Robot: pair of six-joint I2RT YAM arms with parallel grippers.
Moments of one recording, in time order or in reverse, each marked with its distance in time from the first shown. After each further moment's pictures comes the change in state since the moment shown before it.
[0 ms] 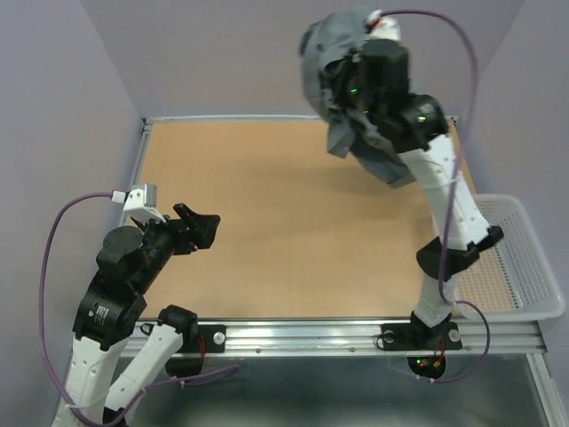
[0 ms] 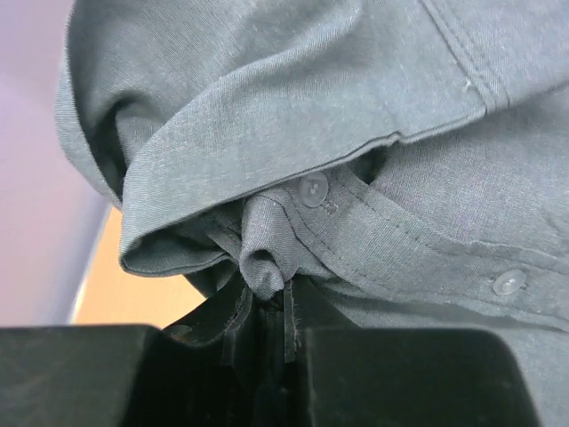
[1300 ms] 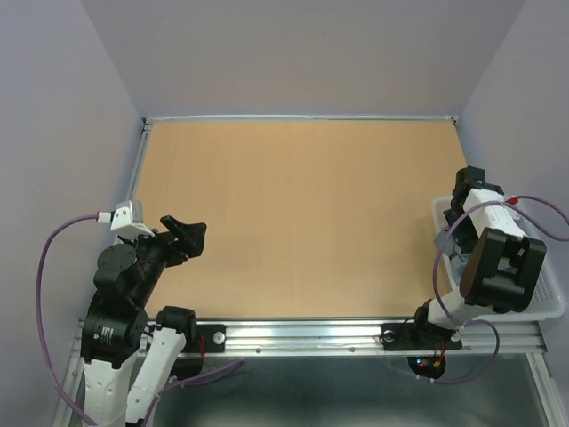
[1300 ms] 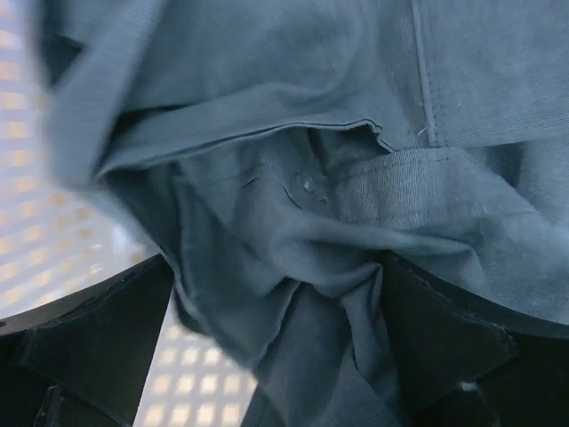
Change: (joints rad) left arm 0.184 -0.130 -0.074 -0.053 0.032 -0.004; right arm -0.862 -0.305 -1.472 -0.002 0.196 0.693
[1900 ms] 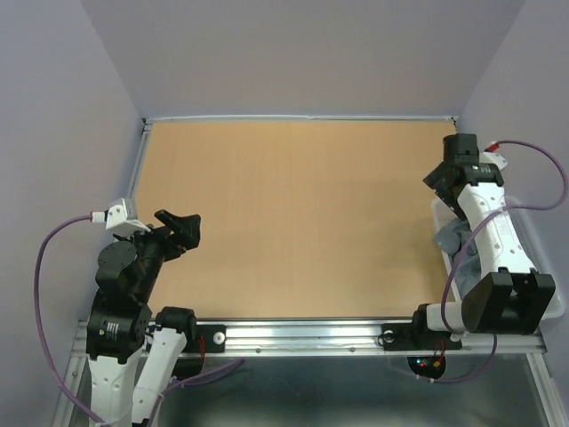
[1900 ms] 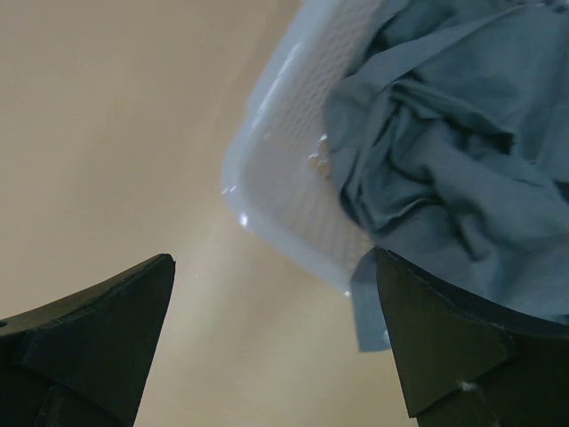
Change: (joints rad) left arm 0.049 0.008 -0.031 0.082 -0.045 -0.020; right arm 0.331 -0.157 0.245 -0.055 -0.071 -0.319
